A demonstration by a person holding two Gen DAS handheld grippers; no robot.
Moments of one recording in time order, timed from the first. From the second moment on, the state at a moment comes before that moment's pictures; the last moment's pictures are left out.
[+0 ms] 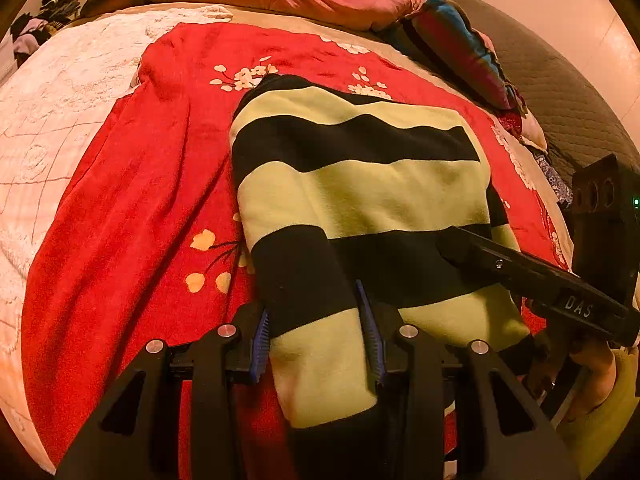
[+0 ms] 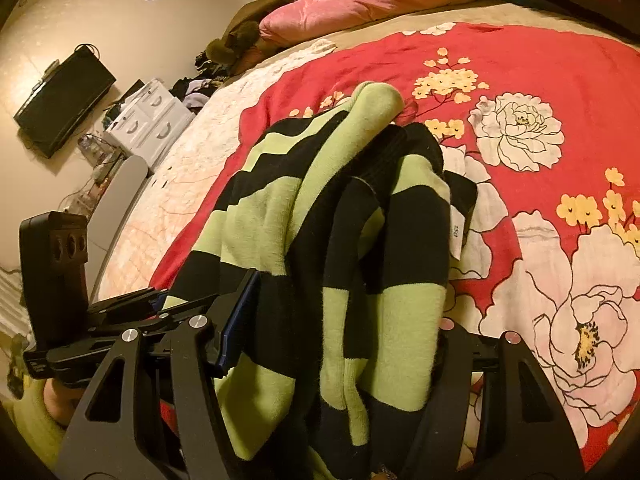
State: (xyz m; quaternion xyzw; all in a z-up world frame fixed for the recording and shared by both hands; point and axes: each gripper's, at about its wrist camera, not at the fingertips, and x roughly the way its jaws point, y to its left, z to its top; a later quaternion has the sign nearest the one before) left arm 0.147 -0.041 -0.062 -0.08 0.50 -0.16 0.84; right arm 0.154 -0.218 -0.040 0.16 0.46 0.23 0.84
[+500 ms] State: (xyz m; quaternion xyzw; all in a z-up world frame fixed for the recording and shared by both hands) left arm 0.149 -0.044 -0.069 -0.08 0.51 -0.16 0.84; right arm 0.151 -0.220 -0.043 0.14 0.47 0.19 0.85
